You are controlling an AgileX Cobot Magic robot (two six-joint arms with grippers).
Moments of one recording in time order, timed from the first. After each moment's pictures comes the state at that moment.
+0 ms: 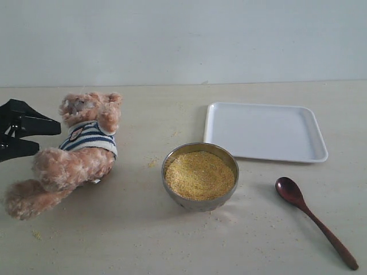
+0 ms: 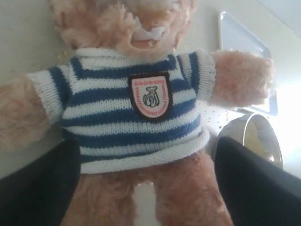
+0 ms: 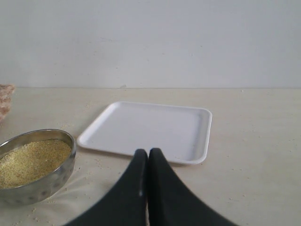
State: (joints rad) left arm 0.28 1.76 -0.87 -1.30 0.88 1.15; right arm 0.23 0.01 0.00 0.07 0.20 0.02
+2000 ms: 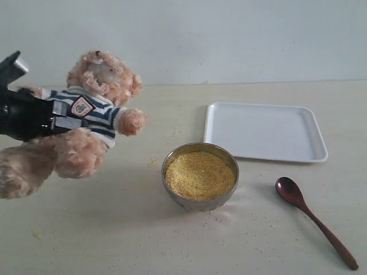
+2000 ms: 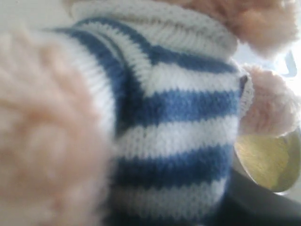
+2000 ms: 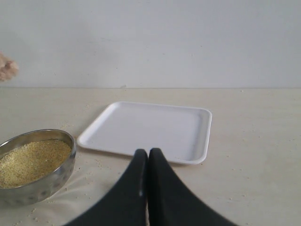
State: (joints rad) left arm 0.04 1.65 -0.88 -1.23 0.72 1.17; right arm 0.23 0.01 0.00 0.07 0.20 0.02
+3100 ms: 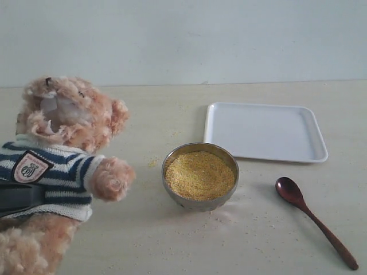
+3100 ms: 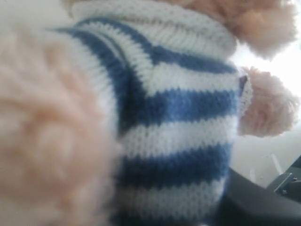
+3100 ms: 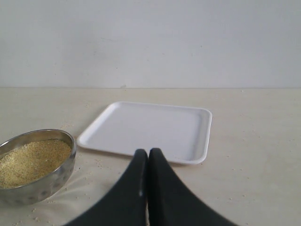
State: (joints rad) left arm 0.24 0.95 -0.38 -1.17 1.01 1.04; right arm 0.23 0.01 0.00 0.07 0.20 0.02
